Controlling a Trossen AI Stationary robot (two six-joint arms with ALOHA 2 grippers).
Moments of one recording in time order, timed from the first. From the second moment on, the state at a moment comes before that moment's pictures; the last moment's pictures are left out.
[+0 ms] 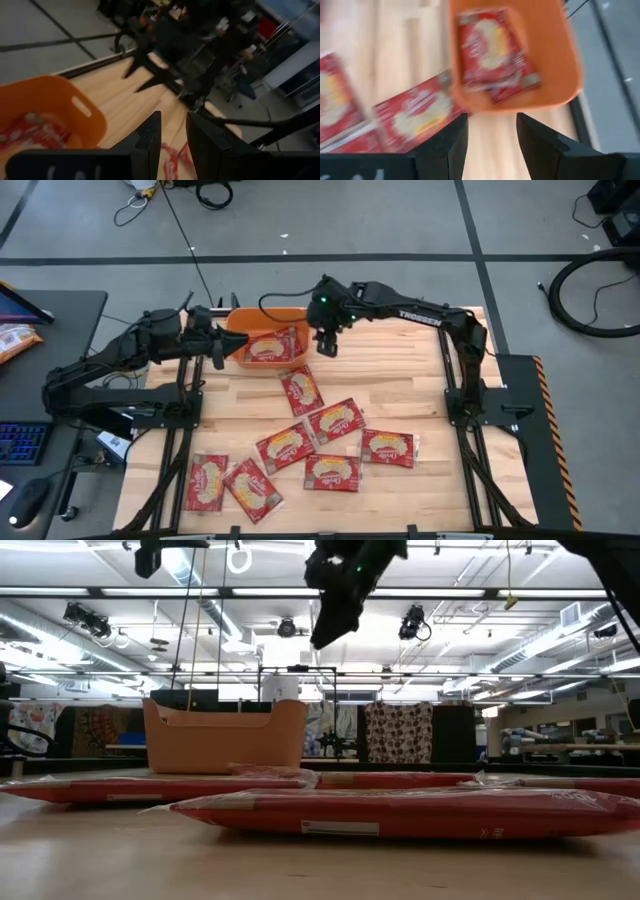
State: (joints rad) left arm 0.30 0.72 0.96 -0.49 -0.02 -0.59; right arm -0.33 1.93 1.96 -0.97 -0.10 -0.18
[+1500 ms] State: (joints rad) left arm -0.19 1.01 0.96 -0.75 0.14 -0.59; right arm -0.06 1.65 1.40 -0.91 -0.11 0.23
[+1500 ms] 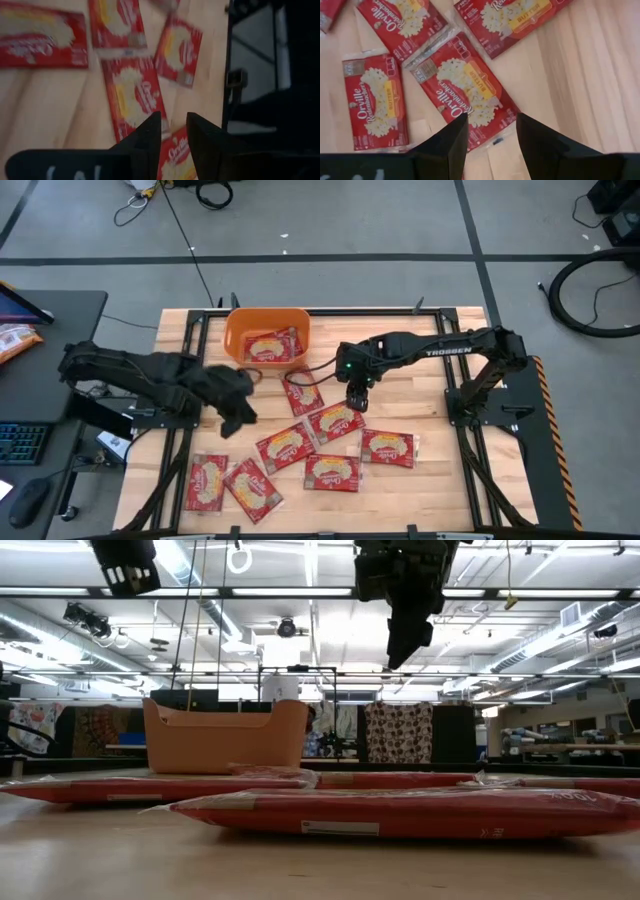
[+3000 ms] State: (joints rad) left arm -0.54 1.08 0.58 -0.72 0.30 -0.86; right arm -0.06 1.57 1.40 -0.94 -0.07 0.14
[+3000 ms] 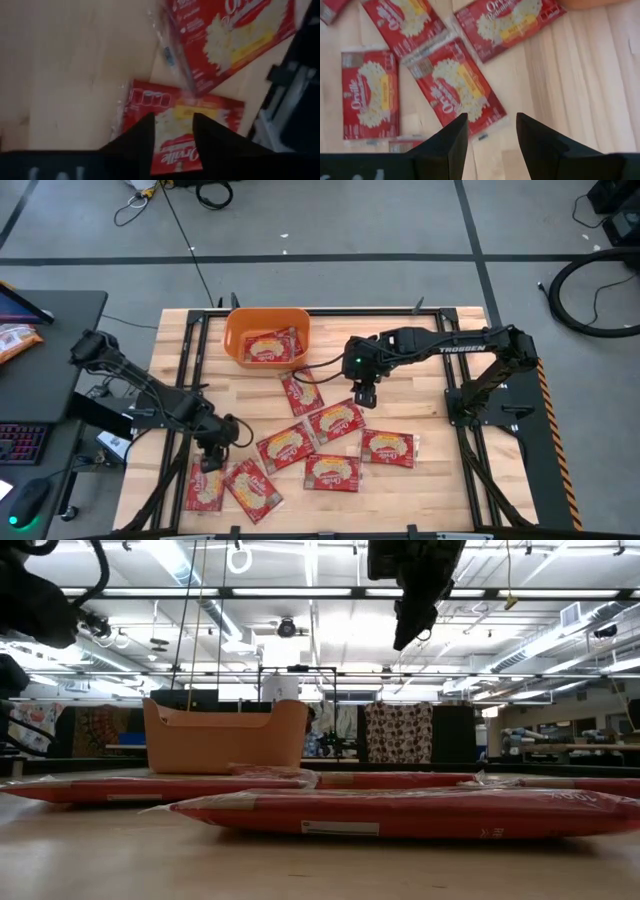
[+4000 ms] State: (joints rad) left arm -0.73 1.41 0.58 -0.05 0.18 -0.58; right arm -0.05 1.57 1.40 -0.85 -0.07 0.15
